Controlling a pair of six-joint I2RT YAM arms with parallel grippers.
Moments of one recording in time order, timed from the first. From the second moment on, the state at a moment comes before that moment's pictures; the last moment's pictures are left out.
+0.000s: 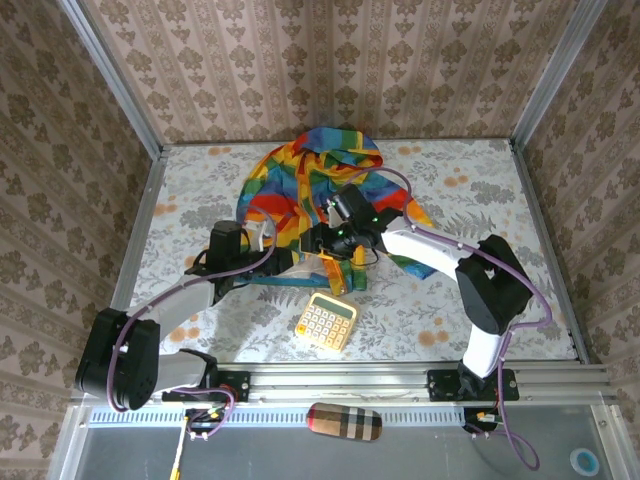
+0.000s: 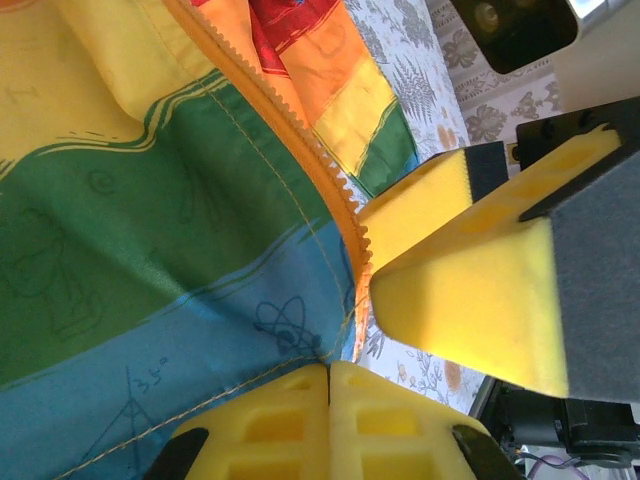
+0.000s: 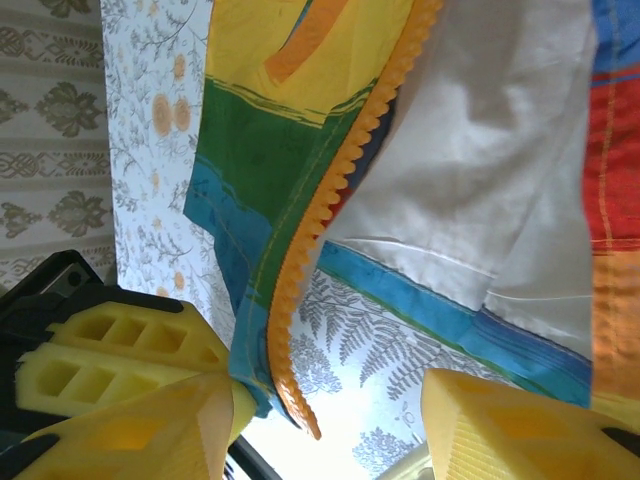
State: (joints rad) left arm -0.38 1.25 0.52 0.13 0.76 -0.57; right arm 0.67 1.79 1.28 -0.36 -0.46 0.80
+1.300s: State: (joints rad) left arm -0.34 1.25 0.45 0.29 0.83 -0.76; right arm 0.67 1.83 1.25 -0.14 -0.57 0.93
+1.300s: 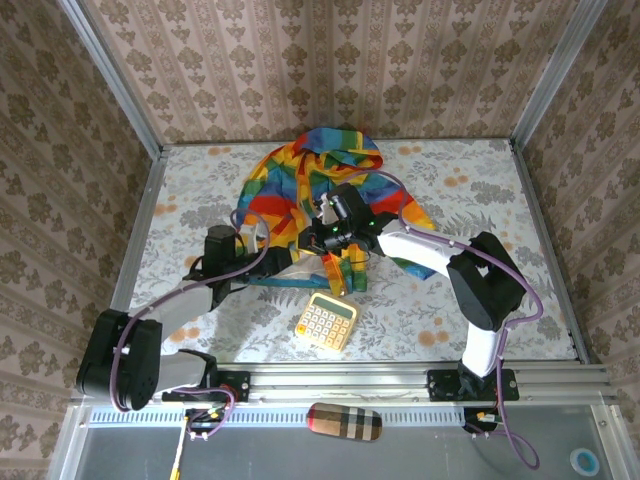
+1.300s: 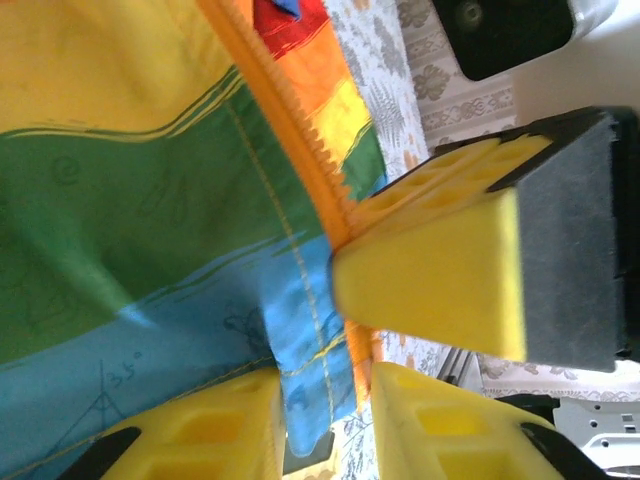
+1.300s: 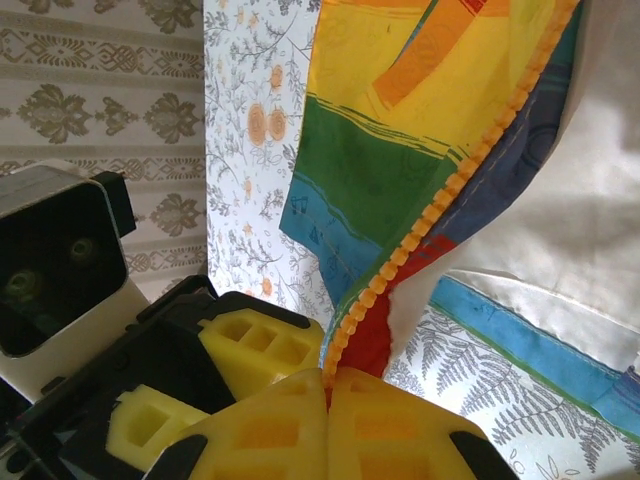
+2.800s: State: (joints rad) left arm -0.31 1.31 0.44 0.39 0.87 -0.81; right arm 0.67 1.84 1.24 -0.17 -0.56 0.89
